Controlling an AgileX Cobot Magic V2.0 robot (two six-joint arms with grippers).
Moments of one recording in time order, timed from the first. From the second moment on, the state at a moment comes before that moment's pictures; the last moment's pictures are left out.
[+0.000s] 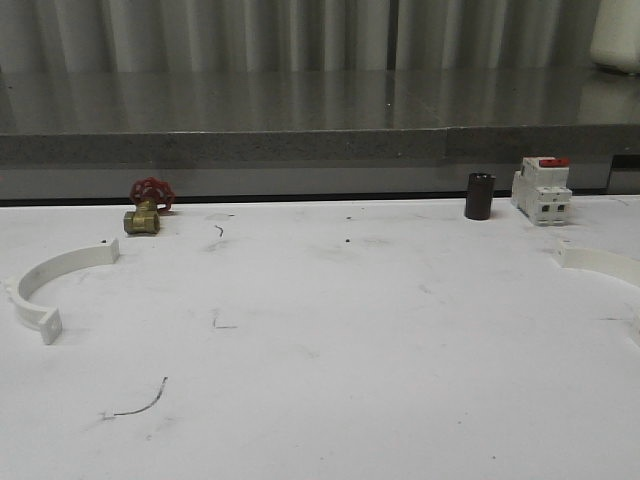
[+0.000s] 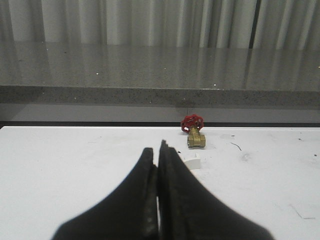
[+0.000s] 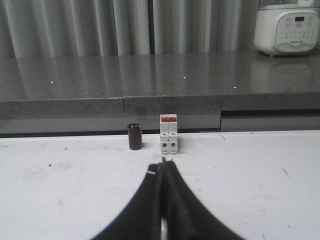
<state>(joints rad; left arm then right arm) -0.05 -0.01 0.00 0.00 0.08 -0.03 0.02 -0.01 0.03 0.08 0.00 0.02</state>
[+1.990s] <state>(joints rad) -0.05 0.79 -0.66 0.00 0.63 -0.03 0.02 0.75 -0.61 0.08 0.67 0.02</state>
